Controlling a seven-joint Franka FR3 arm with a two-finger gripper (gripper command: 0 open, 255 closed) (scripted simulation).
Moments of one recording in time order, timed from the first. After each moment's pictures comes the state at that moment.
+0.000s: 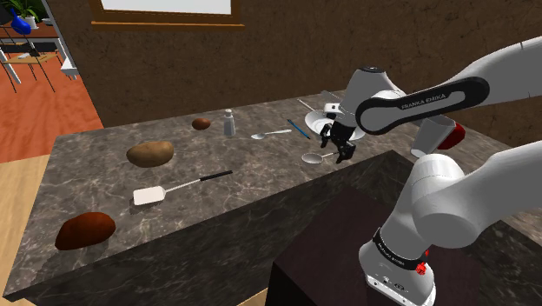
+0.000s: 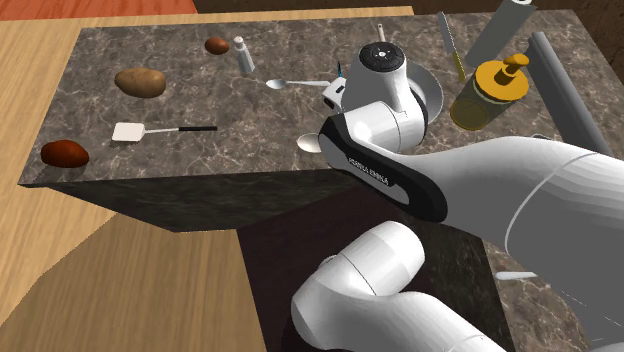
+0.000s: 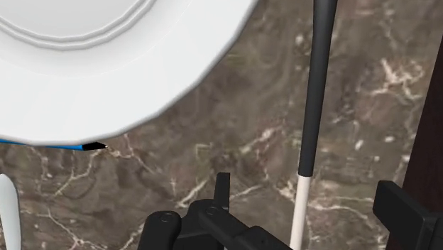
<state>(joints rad) 0.28 -0.70 -0.79 -2.86 -0.63 2.34 -1.23</state>
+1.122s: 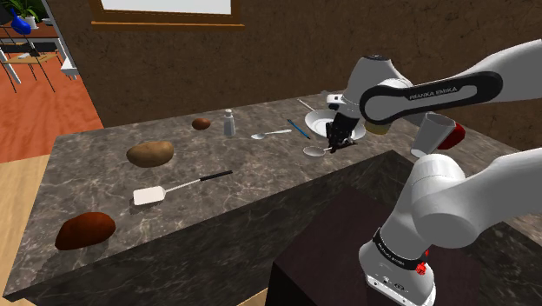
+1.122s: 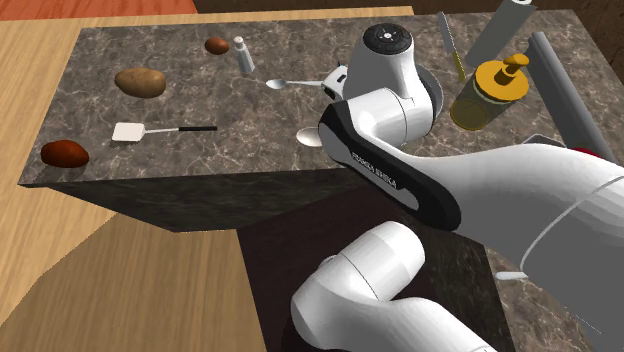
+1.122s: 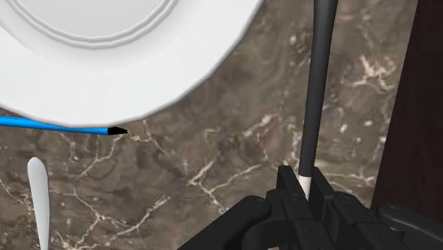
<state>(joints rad) 0.28 -0.78 -0.73 -2.82 -0.60 2.22 -1.24</state>
